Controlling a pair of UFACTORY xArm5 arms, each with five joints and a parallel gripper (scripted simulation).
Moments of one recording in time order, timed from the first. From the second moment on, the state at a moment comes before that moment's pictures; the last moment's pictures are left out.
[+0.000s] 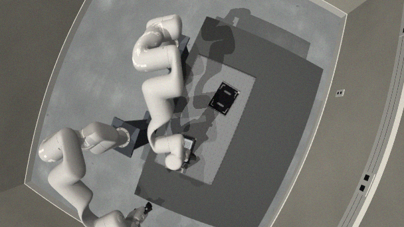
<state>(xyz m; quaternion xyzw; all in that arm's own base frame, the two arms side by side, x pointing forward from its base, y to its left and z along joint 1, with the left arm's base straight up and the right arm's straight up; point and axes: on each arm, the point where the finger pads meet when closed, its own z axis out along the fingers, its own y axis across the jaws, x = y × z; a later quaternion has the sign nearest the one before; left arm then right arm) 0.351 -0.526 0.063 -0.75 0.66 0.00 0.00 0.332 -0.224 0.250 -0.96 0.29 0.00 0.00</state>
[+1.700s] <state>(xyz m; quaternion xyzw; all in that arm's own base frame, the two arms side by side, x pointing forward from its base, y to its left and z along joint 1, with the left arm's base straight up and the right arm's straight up) 0.351 -0.526 0.057 -0.75 0.66 0.00 0.00 0.332 -0.224 0.250 -0.96 0.29 0.00 0.00</state>
